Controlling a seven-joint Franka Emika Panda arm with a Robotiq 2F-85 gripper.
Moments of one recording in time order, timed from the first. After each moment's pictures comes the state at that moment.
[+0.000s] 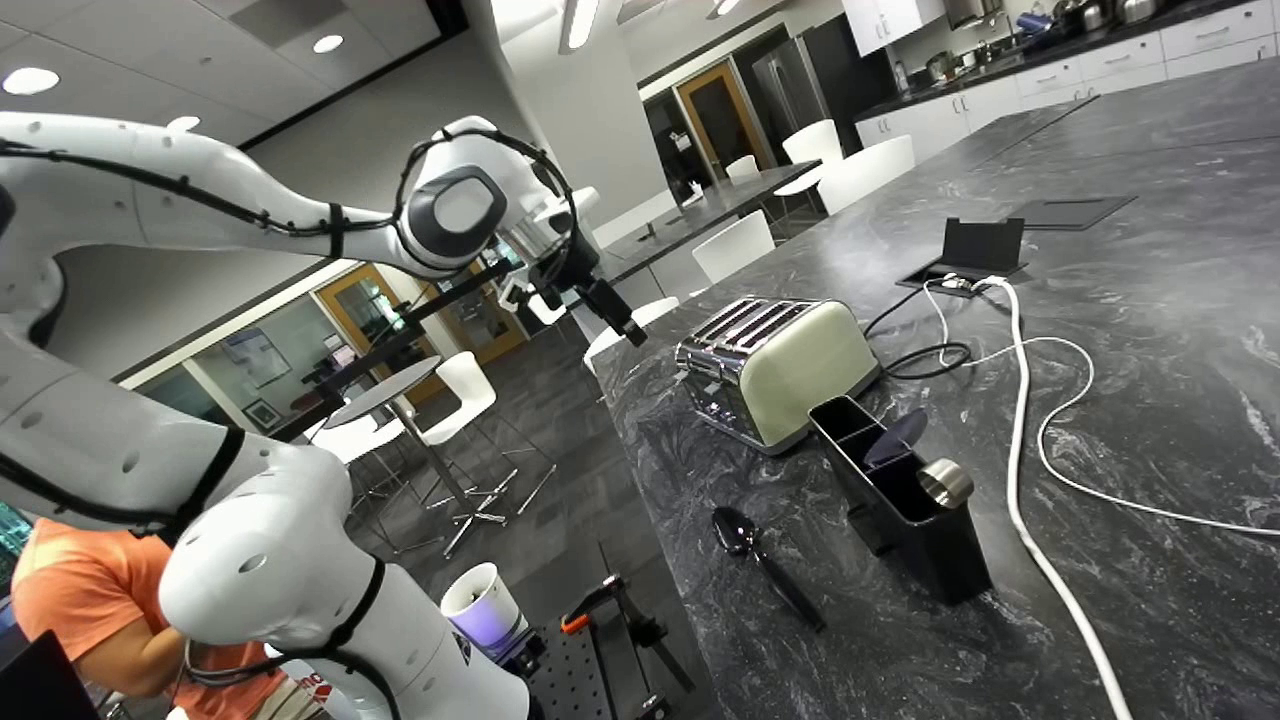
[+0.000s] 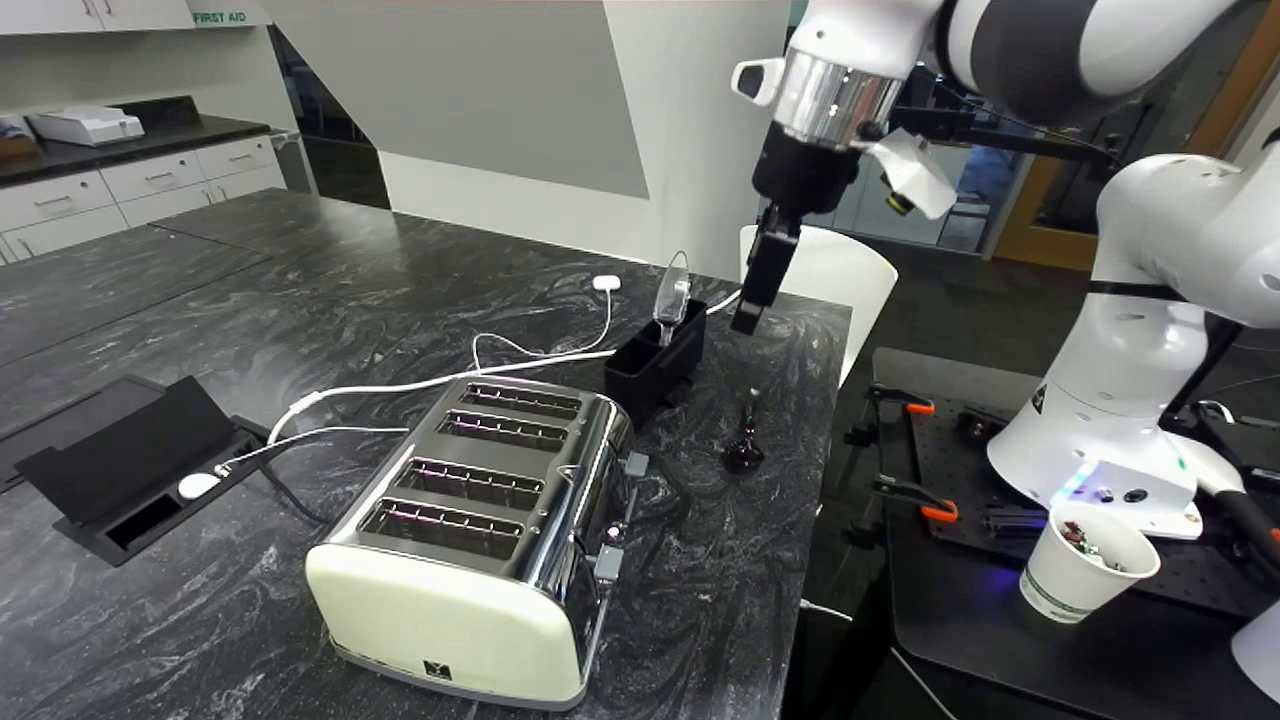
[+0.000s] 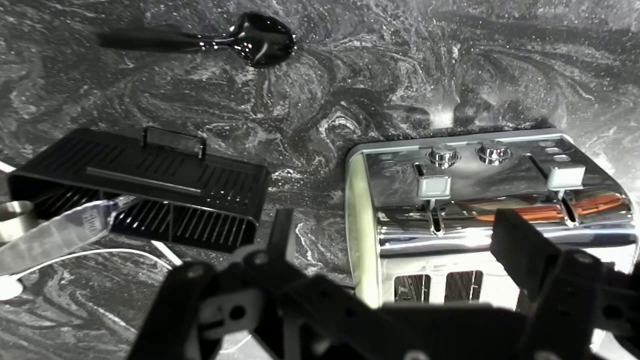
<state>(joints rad) 0.10 -0.41 0.32 -2.58 0.07 2.38 0.33</state>
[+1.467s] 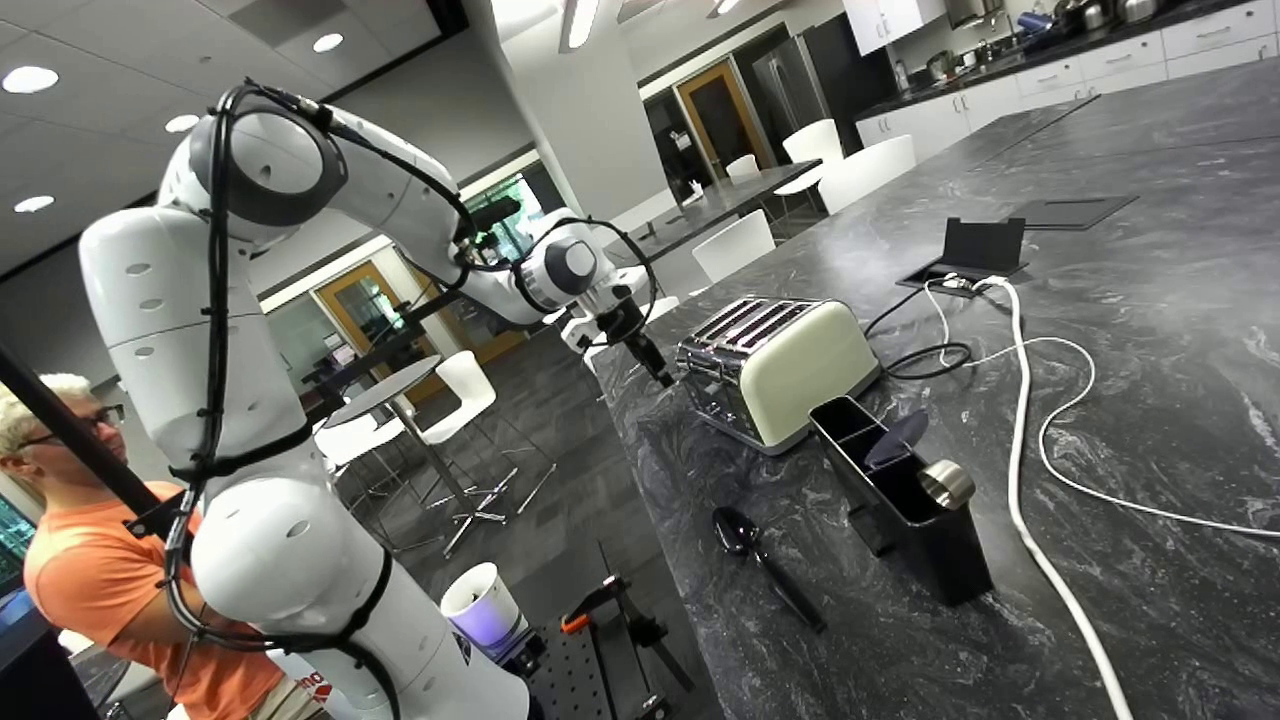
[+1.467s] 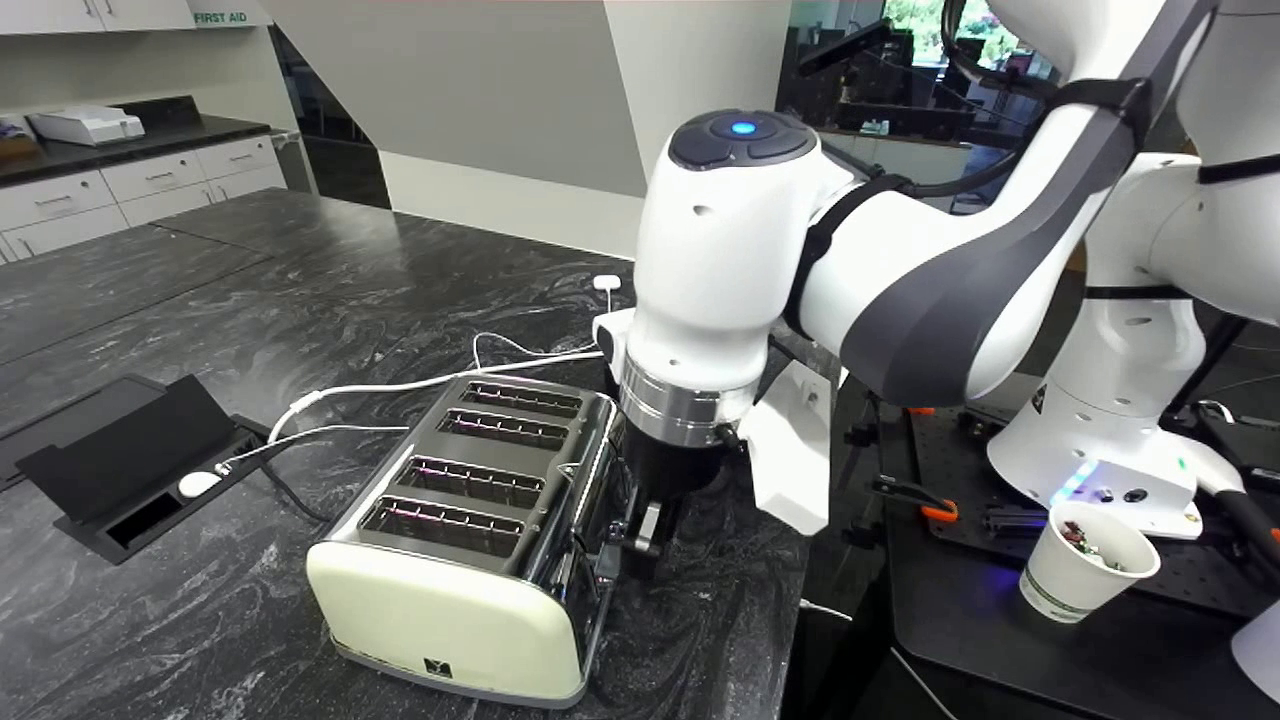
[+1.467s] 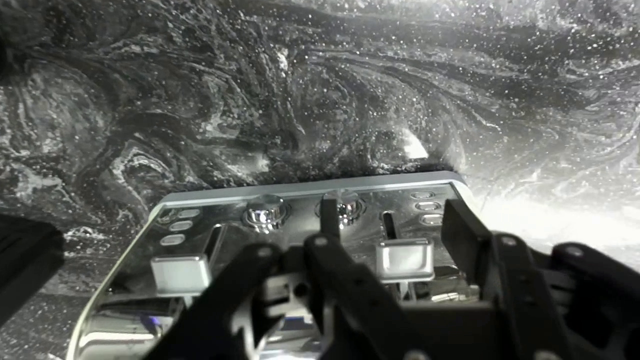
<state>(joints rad) 0.38 0.27 0.30 -2.19 -0.26 2.51 0.85</state>
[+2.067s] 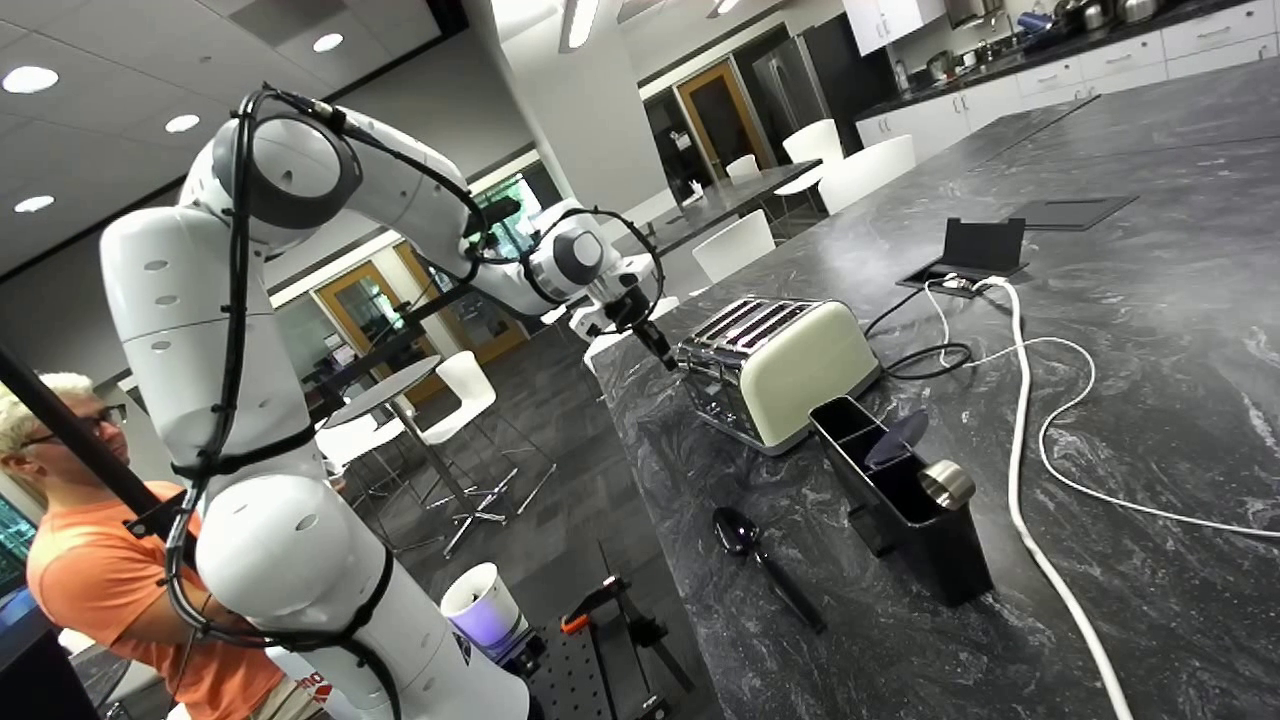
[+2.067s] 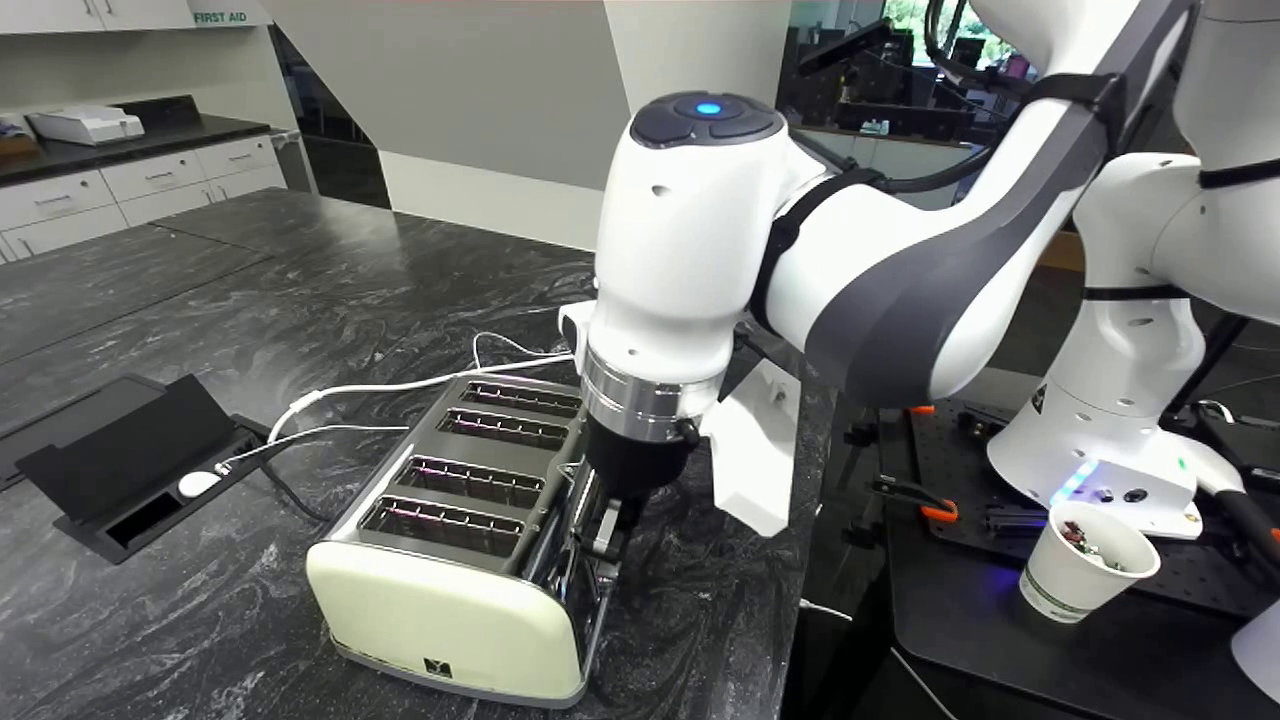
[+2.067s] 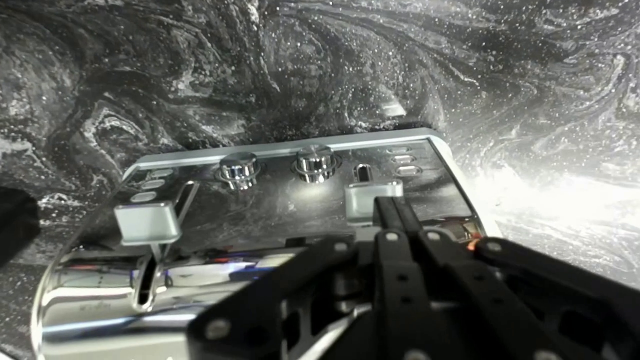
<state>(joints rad) 0.43 0.32 0.24 -2.10 -0.26 2.51 0.85</state>
